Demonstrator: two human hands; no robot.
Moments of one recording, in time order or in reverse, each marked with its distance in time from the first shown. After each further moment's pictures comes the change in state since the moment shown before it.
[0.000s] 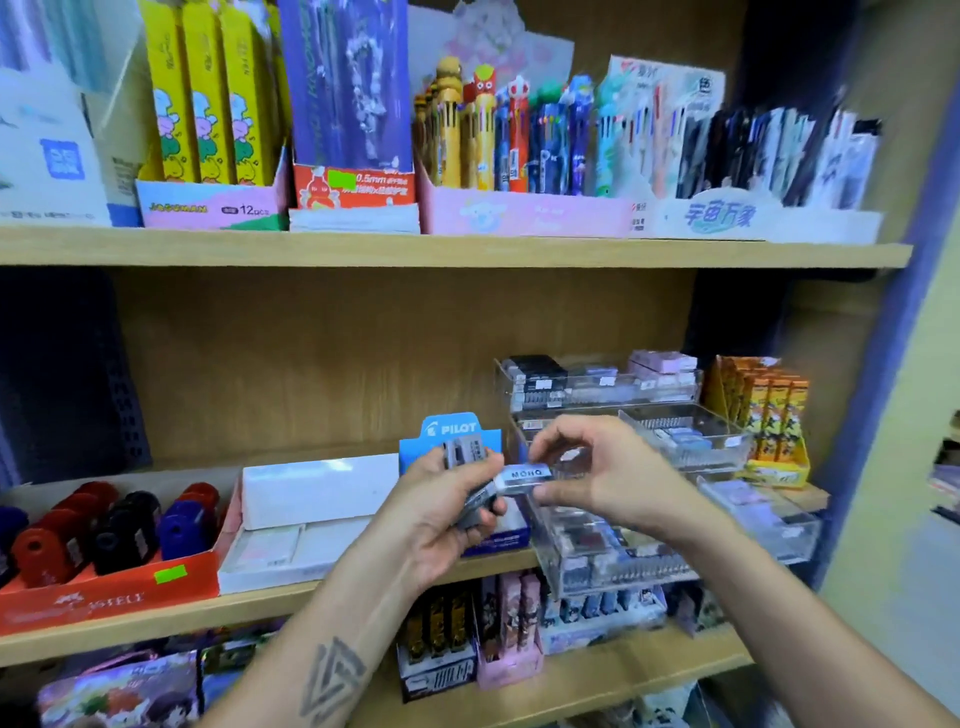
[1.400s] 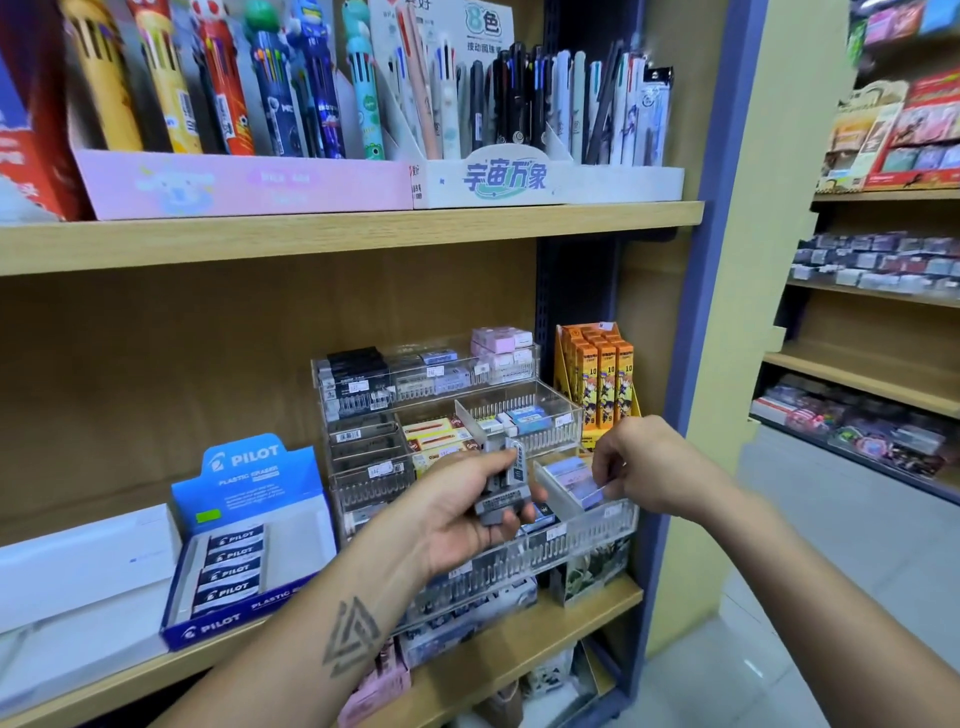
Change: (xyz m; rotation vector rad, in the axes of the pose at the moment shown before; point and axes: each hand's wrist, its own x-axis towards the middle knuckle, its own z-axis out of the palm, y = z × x) left_hand 0.074 -0.062 0.168 0.141 -0.366 -0.328; right_hand -0.066 0.150 -0.146 -0.600 -0.008 0.467
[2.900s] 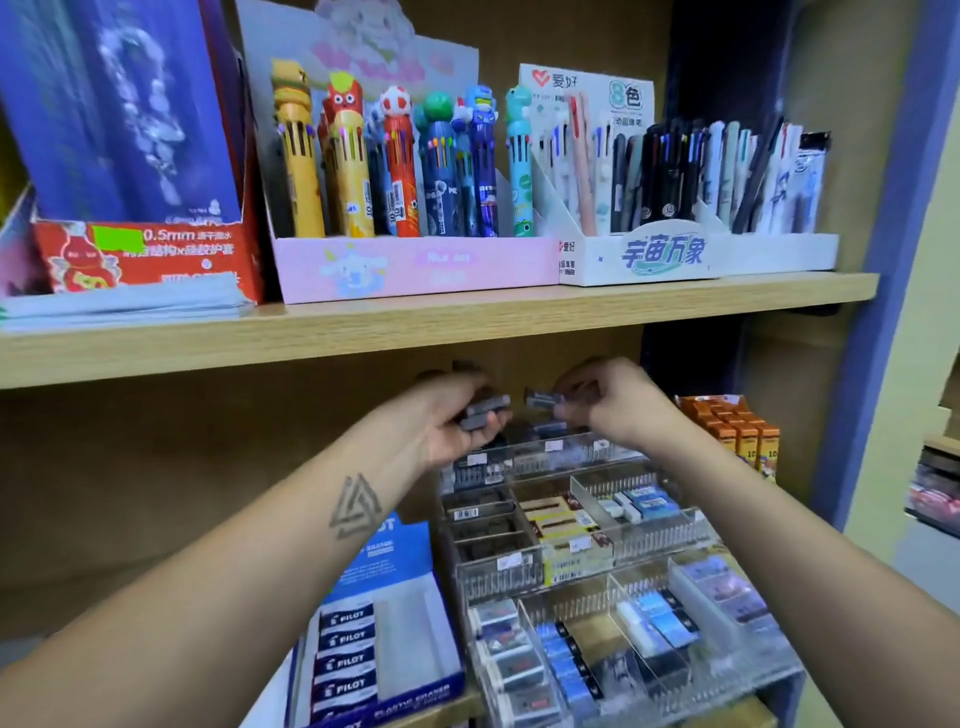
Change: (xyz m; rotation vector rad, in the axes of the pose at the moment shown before) left_hand 0.009 0.161 -0.093 0.016 0.228 0.166; right_hand 0.154 -0.124 -0.031 0.458 0.250 -0.120
